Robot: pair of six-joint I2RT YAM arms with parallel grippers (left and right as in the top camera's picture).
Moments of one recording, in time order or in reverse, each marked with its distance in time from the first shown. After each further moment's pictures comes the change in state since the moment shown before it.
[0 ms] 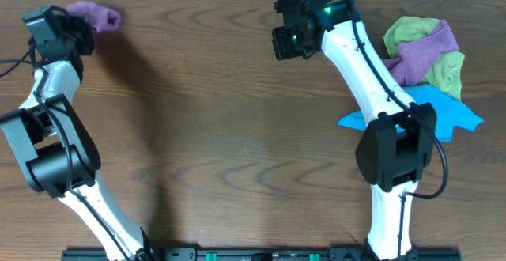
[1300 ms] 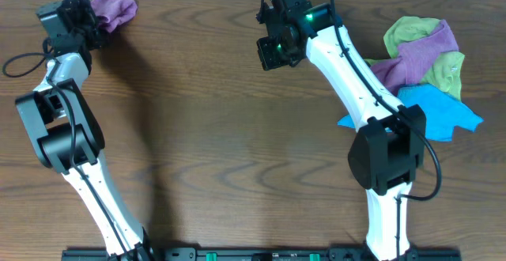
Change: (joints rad) left arm -0.012 0.236 0.204 0.008 0.097 -0.195; right arm 0.070 0.000 0.000 -0.044 0.000 0.004
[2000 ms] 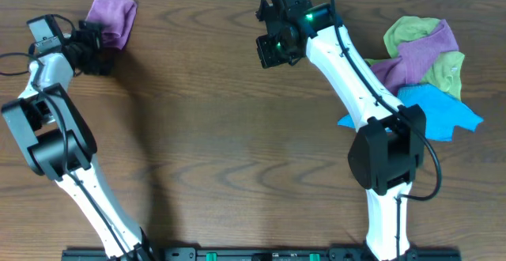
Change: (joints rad) left arm 0.058 -0.067 0.016 -0.576 0.216 0.449; right arm 0.000 0.000 0.000 0.027 0.001 0.005
